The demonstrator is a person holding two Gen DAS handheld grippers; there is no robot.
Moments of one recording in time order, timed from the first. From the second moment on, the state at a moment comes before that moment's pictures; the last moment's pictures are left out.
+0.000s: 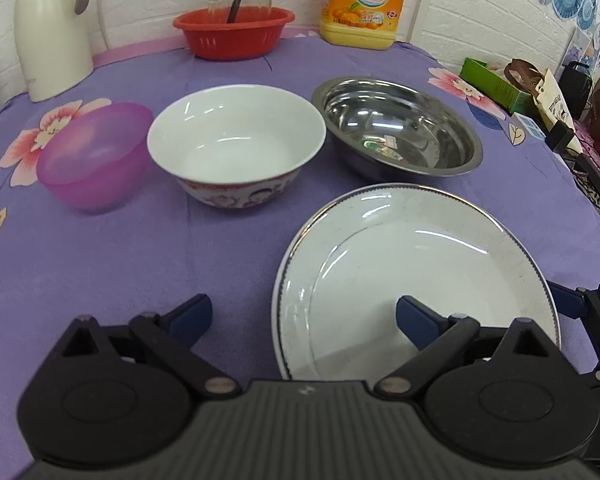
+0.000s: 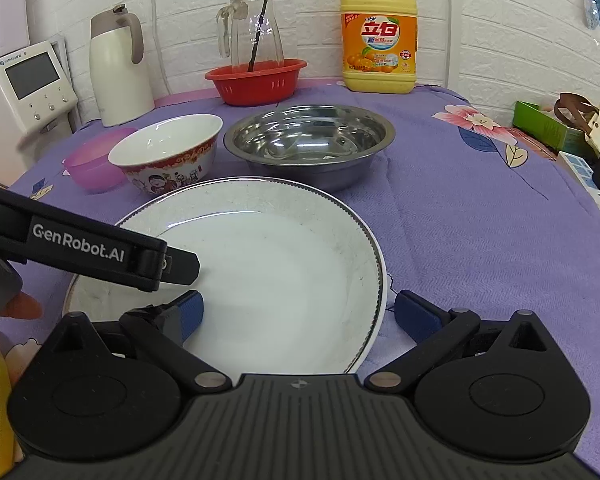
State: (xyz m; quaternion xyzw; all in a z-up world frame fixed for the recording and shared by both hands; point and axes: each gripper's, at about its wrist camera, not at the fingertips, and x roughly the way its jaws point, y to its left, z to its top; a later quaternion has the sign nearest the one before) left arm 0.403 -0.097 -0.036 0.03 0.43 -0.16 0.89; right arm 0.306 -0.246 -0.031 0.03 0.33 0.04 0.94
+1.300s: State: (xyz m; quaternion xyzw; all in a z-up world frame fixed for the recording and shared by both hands) left arm 0.269 -0.006 0.022 0.01 0.37 -0.16 0.92; right arm 0.203 -0.163 0.025 0.02 0.26 0.10 0.96
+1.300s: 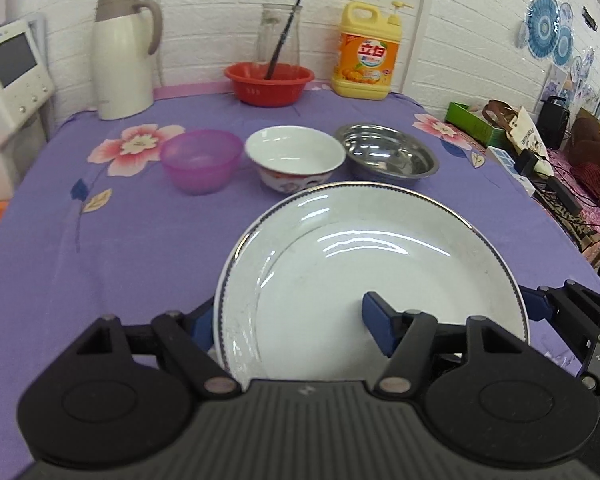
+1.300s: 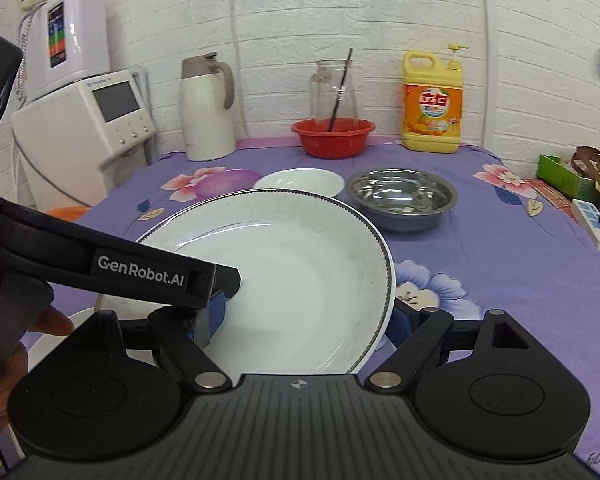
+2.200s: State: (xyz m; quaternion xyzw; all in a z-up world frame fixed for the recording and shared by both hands) left arm 0.185 0.099 -0.008 -0.11 0.35 -0.14 0.92; right arm 0.161 -0.100 -0.001 -0.02 0.28 0.16 0.95
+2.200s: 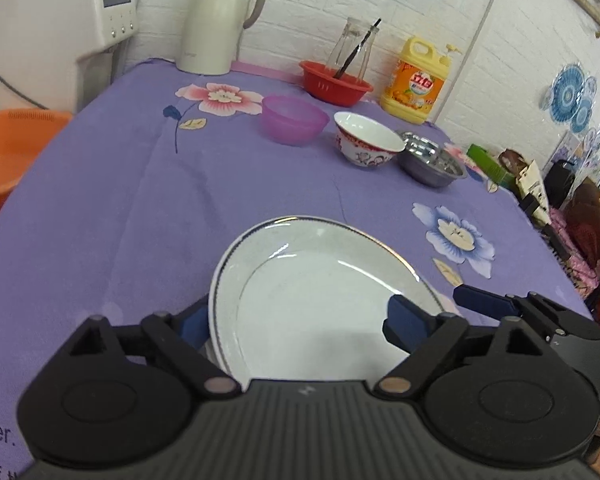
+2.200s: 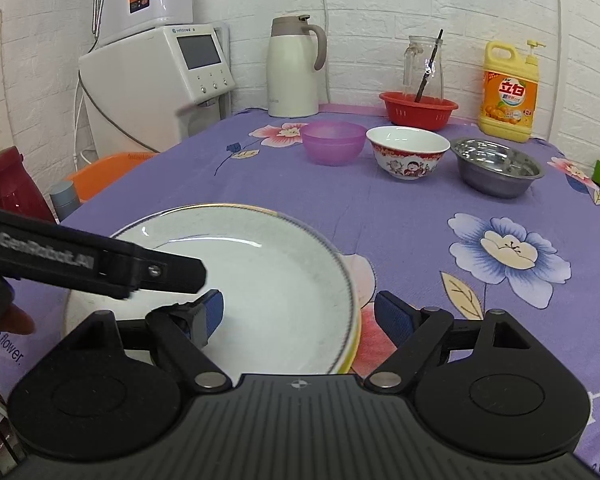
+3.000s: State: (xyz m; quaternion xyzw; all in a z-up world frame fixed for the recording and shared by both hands) left arm 0.211 0.029 0.030 -0.06 0.30 -0.16 0.94; right arm 0.165 -0.175 0.010 0.07 0.27 0.10 0.95
